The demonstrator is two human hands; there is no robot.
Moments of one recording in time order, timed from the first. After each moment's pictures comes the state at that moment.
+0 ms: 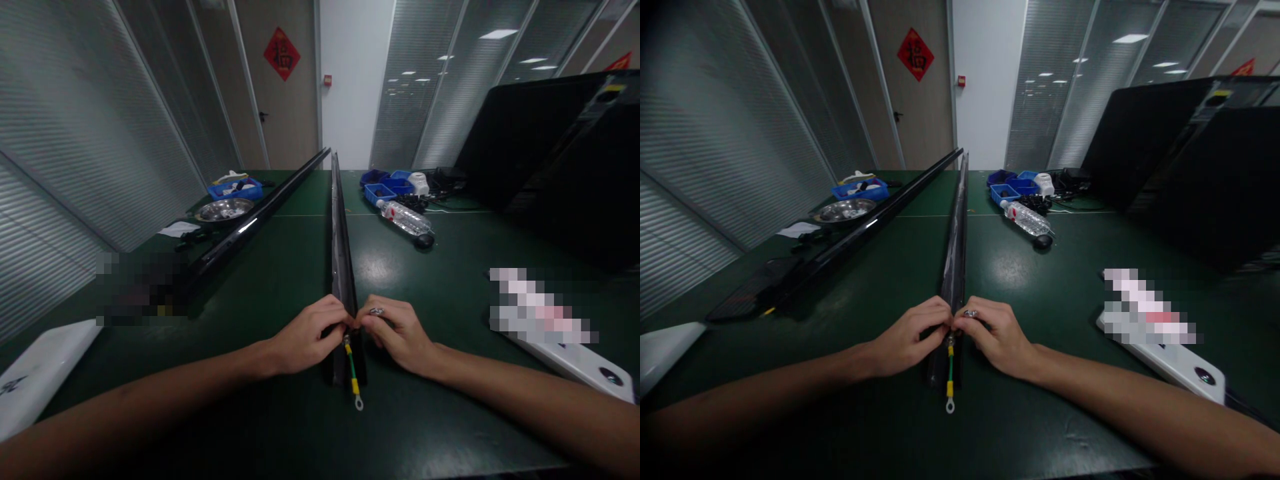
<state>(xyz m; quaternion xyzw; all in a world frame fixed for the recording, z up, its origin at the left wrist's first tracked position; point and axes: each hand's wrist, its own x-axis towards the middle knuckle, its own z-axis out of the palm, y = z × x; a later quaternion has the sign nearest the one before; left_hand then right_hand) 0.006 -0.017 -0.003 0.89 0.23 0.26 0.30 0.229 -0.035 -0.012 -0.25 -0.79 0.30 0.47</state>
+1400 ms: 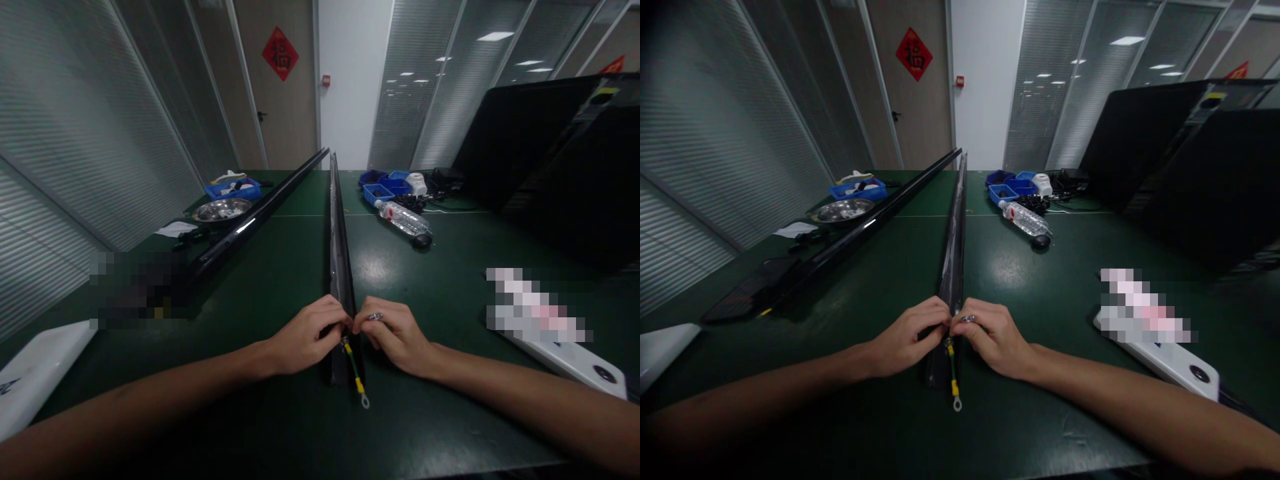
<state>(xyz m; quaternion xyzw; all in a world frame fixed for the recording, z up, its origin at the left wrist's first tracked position) 0.007 -0.017 -0.004 0.89 0.23 0.26 0.30 0.229 -0.036 -0.008 -0.23 -0.81 0.28 0.46</state>
